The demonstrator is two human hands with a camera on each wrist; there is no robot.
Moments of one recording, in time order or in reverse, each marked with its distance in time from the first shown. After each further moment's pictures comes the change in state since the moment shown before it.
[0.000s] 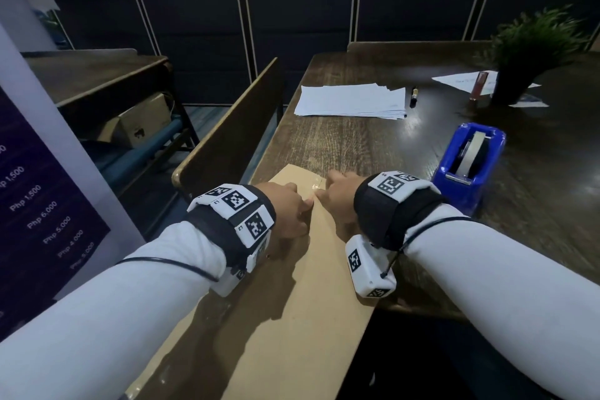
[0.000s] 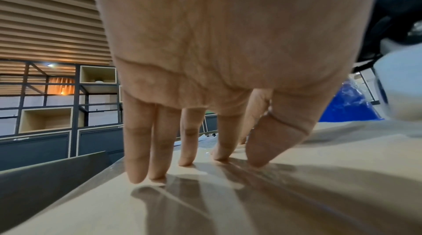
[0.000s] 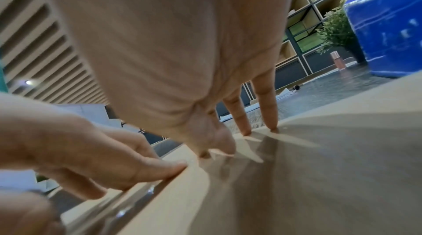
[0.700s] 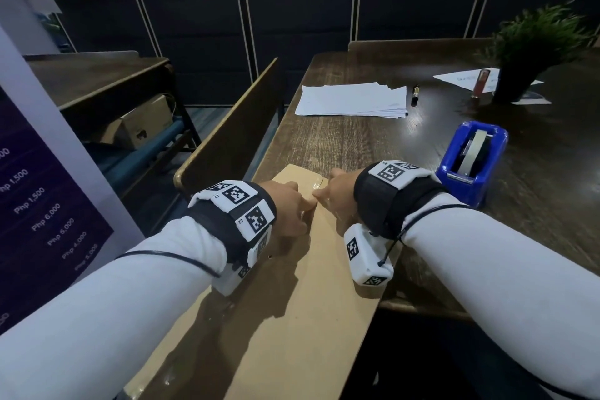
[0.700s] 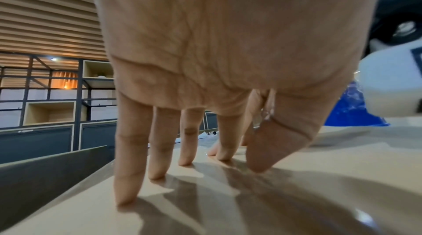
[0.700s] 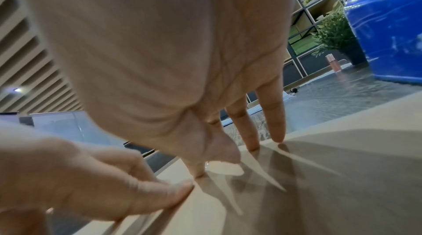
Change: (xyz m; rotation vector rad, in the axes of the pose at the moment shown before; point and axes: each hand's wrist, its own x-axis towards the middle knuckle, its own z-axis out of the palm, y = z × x) left_hand -0.002 -0.003 -0.002 -0.049 0.026 0.008; right_hand -0.006 0.002 -0.017 -0.085 -0.088 -0.041
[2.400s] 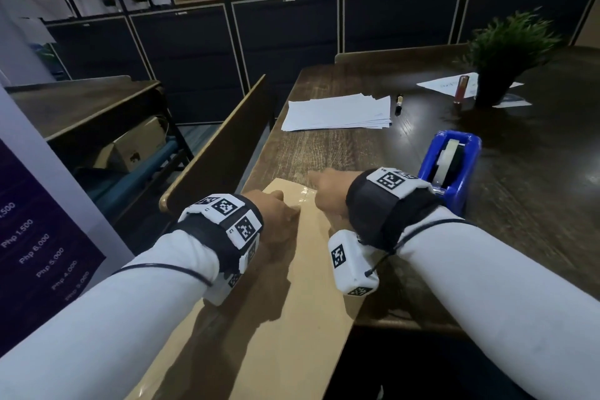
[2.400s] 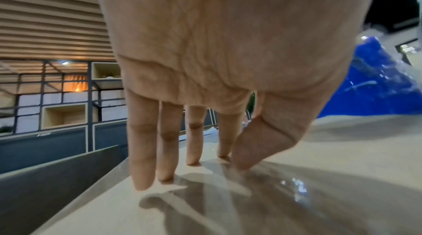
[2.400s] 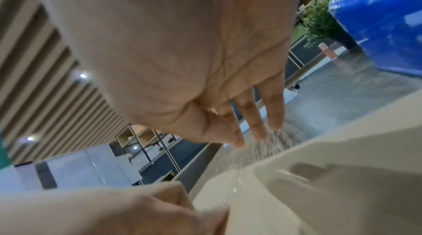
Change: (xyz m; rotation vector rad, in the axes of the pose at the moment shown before) left_hand 0.014 0.003 -0.016 0.026 -0.042 -0.071; right_hand -0.026 0.025 -0.008 0.458 0.250 -0.035
